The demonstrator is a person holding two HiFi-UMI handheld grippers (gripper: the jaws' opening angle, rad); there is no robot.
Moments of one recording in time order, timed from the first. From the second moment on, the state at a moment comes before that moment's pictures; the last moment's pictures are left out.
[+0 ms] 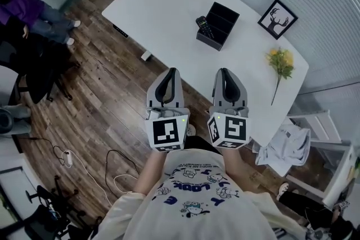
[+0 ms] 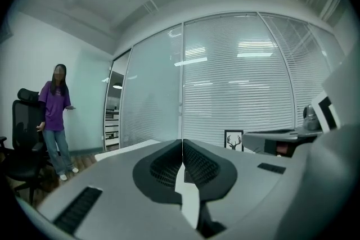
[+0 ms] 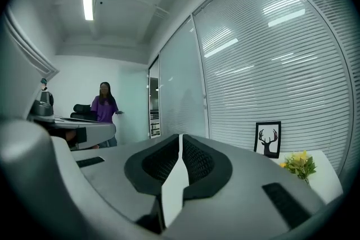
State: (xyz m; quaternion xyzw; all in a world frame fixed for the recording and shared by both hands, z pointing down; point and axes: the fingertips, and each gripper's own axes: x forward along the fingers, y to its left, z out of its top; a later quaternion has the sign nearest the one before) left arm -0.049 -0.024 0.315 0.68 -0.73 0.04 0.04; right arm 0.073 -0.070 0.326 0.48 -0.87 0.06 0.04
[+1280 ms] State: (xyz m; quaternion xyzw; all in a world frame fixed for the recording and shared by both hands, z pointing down) left arm -0.070 -0.276 0.433 0.79 -0.58 0.07 0.19; right arm 0.052 -0.277 0.408 0.60 -0.78 0.13 0.11
